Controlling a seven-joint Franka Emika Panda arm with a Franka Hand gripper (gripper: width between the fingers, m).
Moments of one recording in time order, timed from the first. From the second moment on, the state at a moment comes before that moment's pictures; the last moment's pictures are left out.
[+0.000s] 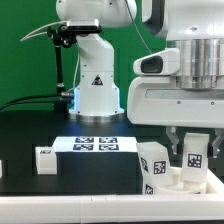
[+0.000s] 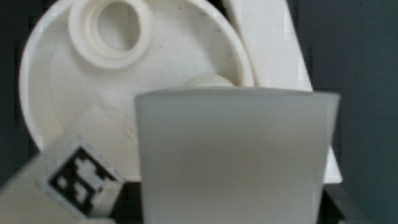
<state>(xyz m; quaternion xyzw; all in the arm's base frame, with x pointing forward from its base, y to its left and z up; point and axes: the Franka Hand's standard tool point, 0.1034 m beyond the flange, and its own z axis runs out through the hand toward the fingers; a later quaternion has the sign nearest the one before) 0.635 0.108 0.076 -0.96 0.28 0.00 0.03</state>
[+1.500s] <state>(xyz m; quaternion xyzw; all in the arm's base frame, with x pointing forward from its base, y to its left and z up) 0.637 0.119 0.101 -0.92 0.38 0.00 0.07</state>
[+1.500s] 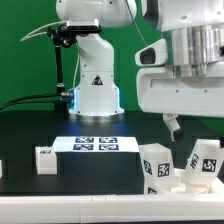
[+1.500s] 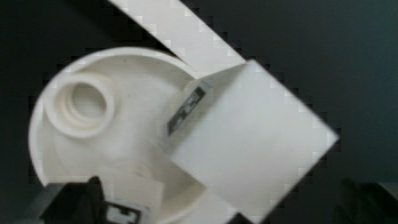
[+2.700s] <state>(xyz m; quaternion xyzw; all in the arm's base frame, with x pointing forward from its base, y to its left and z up) 0.630 0.130 0.093 -0.97 -0.24 -0.02 0.03</state>
